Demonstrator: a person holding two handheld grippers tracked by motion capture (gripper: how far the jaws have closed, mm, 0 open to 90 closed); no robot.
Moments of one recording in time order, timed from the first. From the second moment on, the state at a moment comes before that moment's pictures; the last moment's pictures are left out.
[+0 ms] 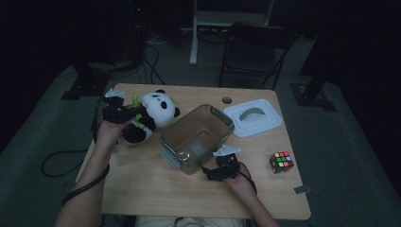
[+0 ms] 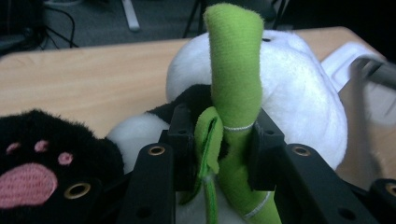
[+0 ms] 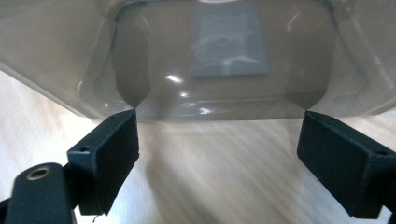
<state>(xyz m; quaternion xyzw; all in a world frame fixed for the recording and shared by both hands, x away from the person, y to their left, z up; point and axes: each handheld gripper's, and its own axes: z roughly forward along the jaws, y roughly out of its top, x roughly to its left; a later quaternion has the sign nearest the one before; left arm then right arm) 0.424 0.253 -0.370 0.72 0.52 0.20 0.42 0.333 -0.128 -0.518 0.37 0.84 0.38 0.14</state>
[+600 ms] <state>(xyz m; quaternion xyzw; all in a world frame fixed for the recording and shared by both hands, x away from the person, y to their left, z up) 0.431 0.197 -0.312 0.72 0.48 0.19 0.46 0.366 -0.052 -0.508 0.43 0.81 0.38 0.15</state>
